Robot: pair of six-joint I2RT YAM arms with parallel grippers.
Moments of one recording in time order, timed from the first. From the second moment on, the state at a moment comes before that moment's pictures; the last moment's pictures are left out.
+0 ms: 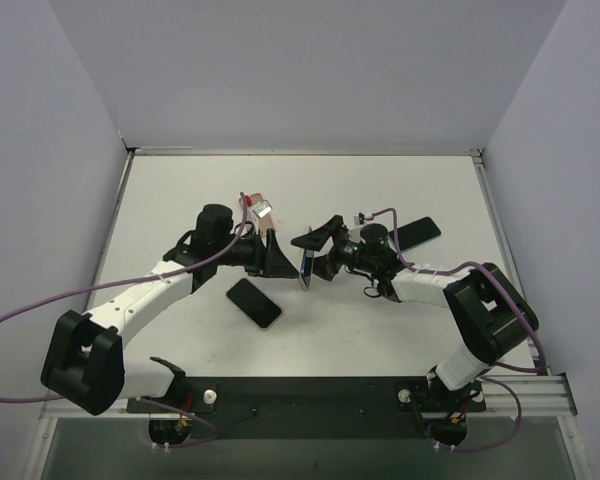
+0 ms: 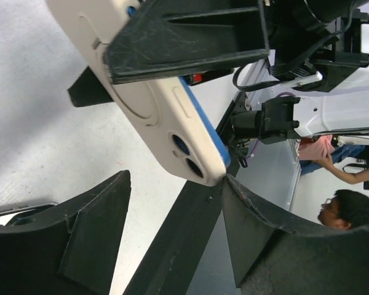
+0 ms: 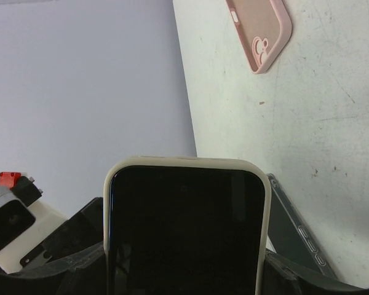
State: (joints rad) left arm -0.47 1.31 0.83 -0.10 0.79 -0.57; right arm 0.56 1.59 0.61 0.69 -0.48 1.45
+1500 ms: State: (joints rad) left arm -0.51 1.33 0.84 0.08 0.78 -0.74; right arm 0.56 1.61 0.61 0.75 -0.47 1.49
